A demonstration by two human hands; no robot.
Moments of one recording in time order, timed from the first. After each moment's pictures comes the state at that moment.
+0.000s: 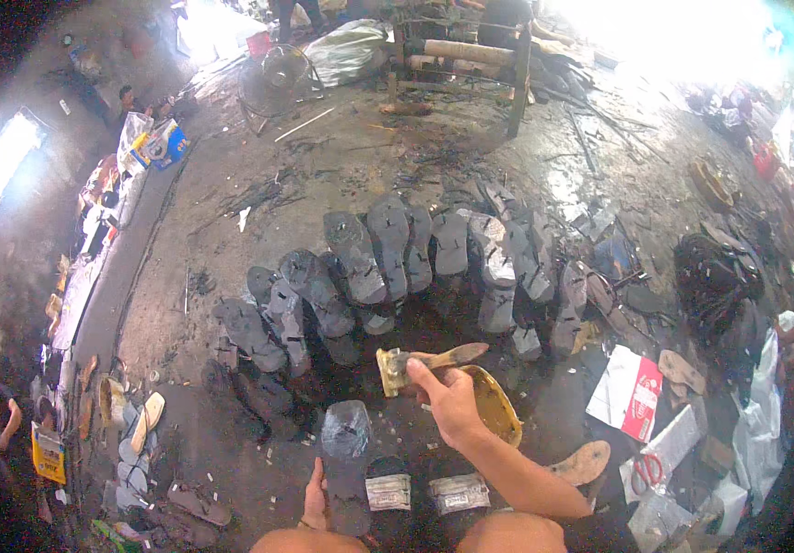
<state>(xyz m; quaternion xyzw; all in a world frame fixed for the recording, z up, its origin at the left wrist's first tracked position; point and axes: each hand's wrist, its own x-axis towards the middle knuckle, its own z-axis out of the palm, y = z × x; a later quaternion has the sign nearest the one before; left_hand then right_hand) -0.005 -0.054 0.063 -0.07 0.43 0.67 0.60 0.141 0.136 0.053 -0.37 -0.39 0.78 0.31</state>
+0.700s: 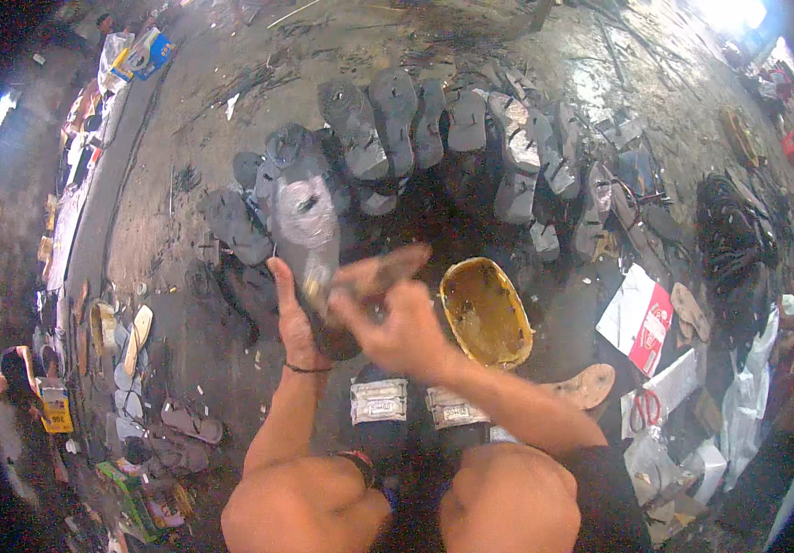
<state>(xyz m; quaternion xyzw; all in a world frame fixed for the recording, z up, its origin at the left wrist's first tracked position) -0.031 0.015 0.057 -0.02 0.41 0.78 0.47 0.102 0.098 0.082 -0.24 -0.69 0.61 0.32</state>
